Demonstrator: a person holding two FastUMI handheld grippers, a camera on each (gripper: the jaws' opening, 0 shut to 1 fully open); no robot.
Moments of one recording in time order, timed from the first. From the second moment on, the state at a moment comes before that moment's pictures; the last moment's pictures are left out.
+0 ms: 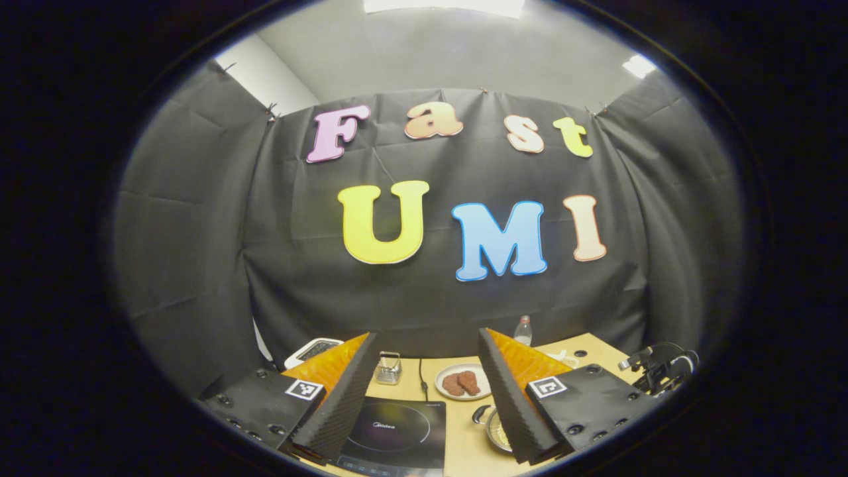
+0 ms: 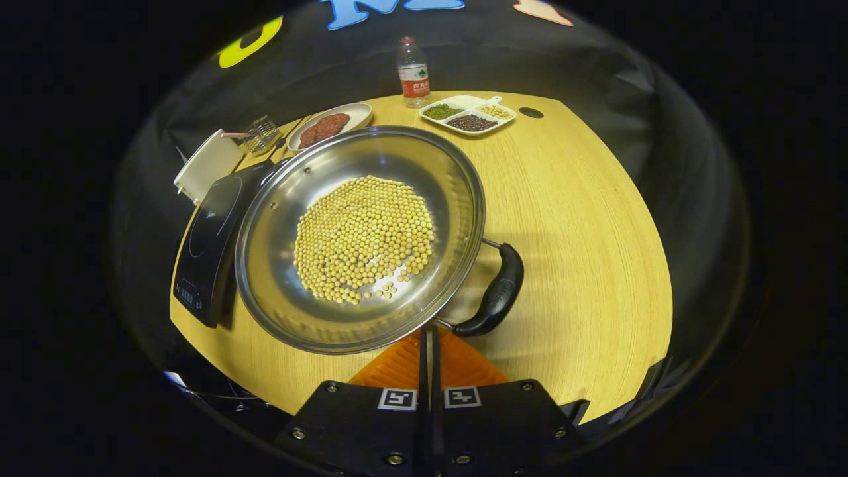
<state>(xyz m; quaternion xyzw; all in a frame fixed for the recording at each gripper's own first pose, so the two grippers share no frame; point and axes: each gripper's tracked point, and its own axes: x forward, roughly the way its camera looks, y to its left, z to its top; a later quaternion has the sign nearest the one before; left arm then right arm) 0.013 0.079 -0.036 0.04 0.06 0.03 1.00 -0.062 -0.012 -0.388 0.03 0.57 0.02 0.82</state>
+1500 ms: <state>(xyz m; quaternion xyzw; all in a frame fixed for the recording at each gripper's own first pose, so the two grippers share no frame) 0.018 0.065 -0.042 0.04 0.07 0.03 1.00 0.005 -0.073 -0.400 0.02 0.57 -0.02 0.82</state>
